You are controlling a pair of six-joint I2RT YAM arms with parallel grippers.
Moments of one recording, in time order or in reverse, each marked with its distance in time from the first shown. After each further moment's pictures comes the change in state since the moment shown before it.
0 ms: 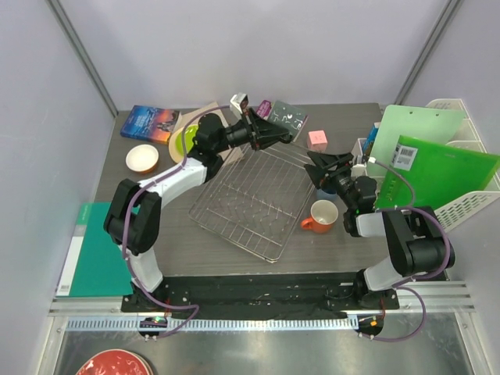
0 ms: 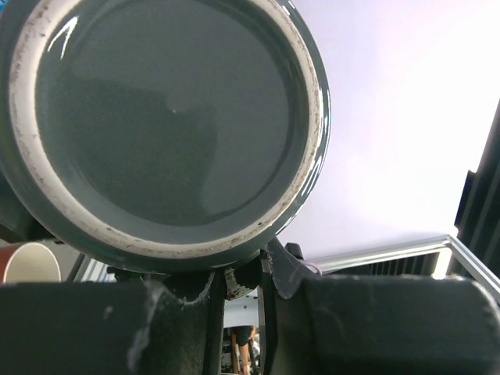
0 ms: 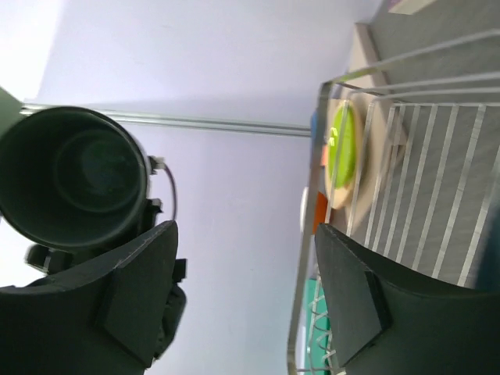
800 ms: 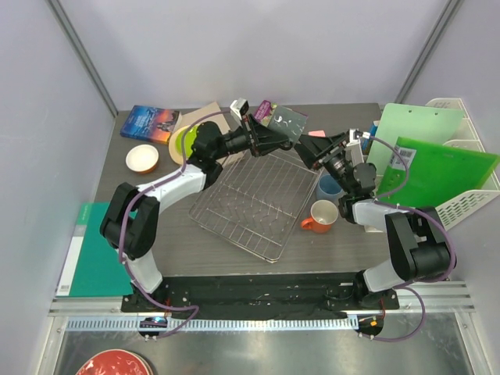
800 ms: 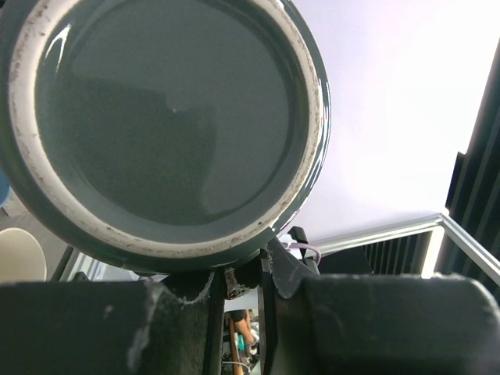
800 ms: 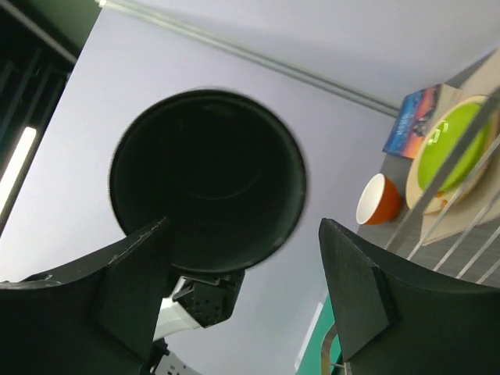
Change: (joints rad) left arm -0.020 -0.055 -0.104 0.108 0.008 -0.029; right arm 0.061 -0.008 0.193 0.064 -0.089 -0.017
